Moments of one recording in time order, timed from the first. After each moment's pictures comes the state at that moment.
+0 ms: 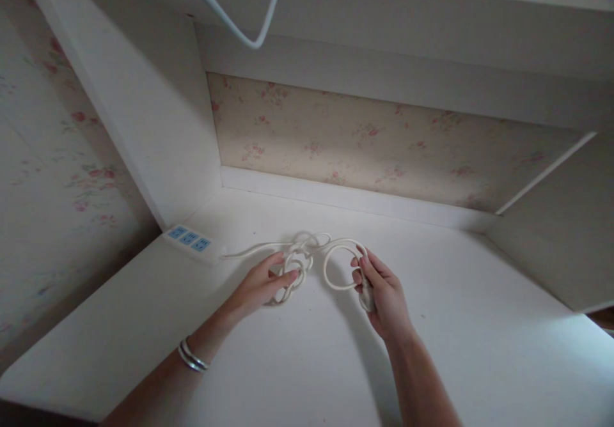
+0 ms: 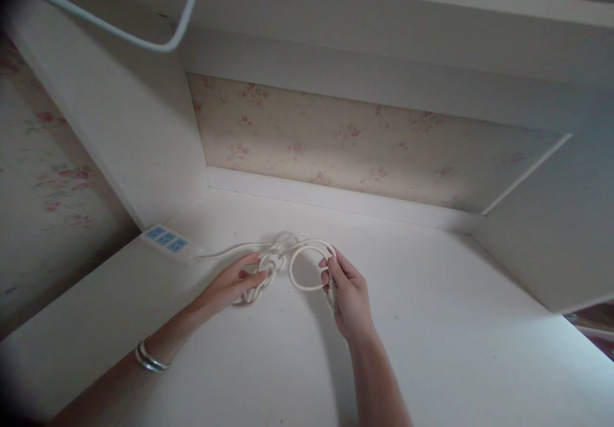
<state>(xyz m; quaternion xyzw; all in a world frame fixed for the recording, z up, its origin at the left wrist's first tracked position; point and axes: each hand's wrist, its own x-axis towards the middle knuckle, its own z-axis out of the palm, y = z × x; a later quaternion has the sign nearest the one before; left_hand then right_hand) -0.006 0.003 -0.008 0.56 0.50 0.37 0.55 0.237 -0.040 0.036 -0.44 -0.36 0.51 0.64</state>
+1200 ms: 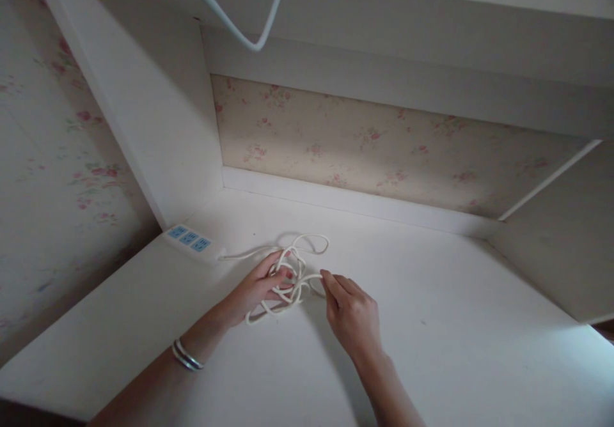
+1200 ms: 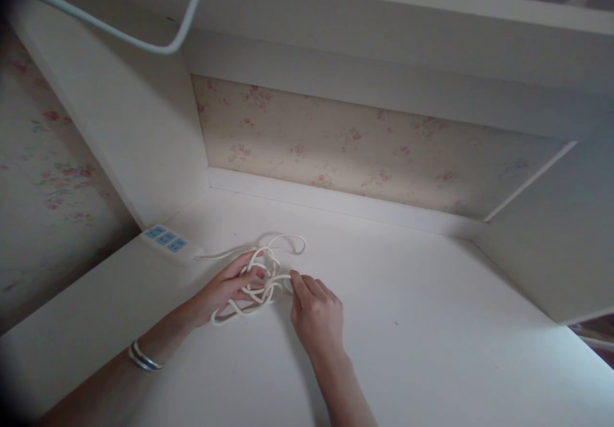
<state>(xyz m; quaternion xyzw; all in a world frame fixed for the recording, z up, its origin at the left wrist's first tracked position) -0.002 -0.009 0.007 0.46 0.38 0.39 0.70 0.212 -0.056 0.011 -0.56 -0.76 -0.06 0.31</state>
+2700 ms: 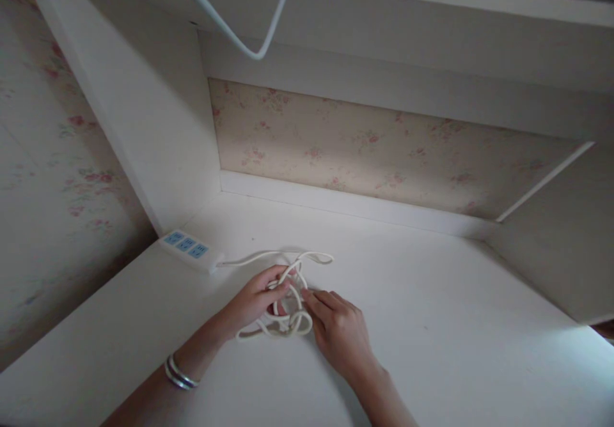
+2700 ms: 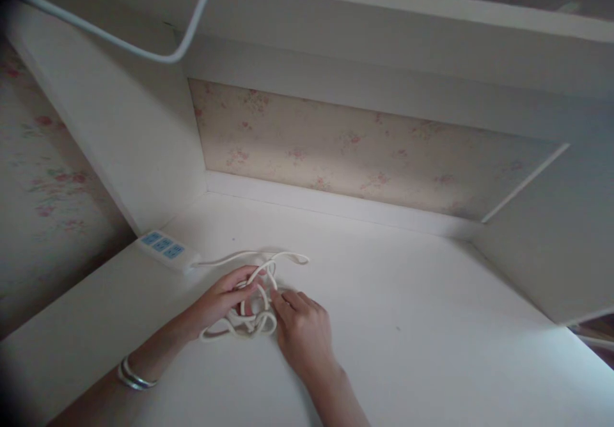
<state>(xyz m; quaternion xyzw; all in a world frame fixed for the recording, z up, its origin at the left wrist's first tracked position) -0.004 -0.011 0.018 0.59 0.41 0.34 0.61 0.192 -0.063 0.008 -0.51 -0.82 0.03 0.25</state>
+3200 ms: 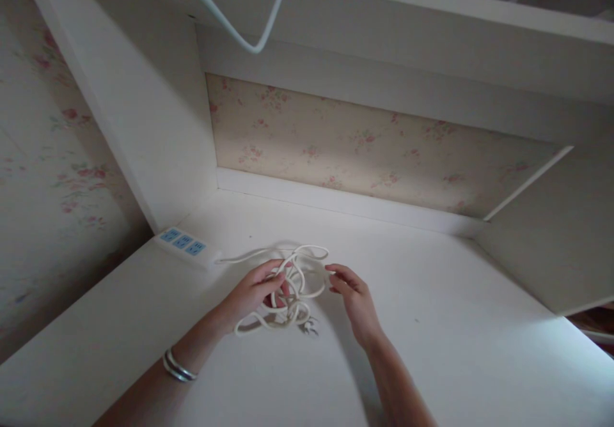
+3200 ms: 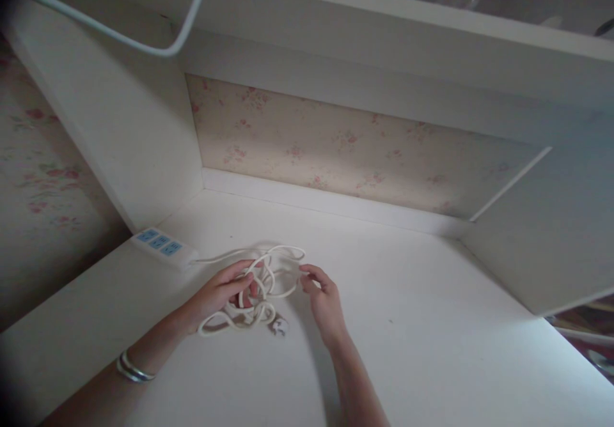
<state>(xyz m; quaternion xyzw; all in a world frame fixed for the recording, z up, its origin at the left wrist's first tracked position) -0.006 -0.011 0.017 0.53 0.39 0.36 0.66 0.222 -0.032 -0.003 -0.56 -0.49 0.42 0.51</state>
